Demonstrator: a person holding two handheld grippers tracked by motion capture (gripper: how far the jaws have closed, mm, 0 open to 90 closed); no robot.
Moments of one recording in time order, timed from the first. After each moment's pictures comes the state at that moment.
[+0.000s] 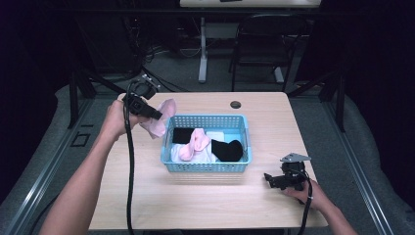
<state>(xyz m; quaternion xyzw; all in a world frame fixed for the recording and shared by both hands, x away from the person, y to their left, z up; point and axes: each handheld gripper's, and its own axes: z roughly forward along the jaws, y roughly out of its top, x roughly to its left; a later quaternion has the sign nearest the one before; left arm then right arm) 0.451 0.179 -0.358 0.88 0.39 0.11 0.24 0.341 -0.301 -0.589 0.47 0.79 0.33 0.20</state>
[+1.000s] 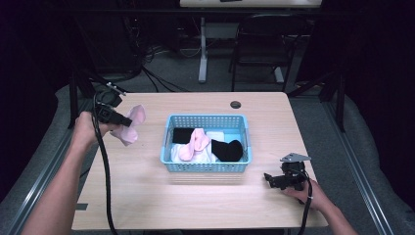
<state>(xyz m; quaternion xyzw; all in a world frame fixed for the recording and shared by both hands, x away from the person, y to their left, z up) 0.445 0.265 -0.386 0.85 0.47 0.11 0.22 0.341 -0.301 -0.590 0.47 0.79 0.33 0.20</state>
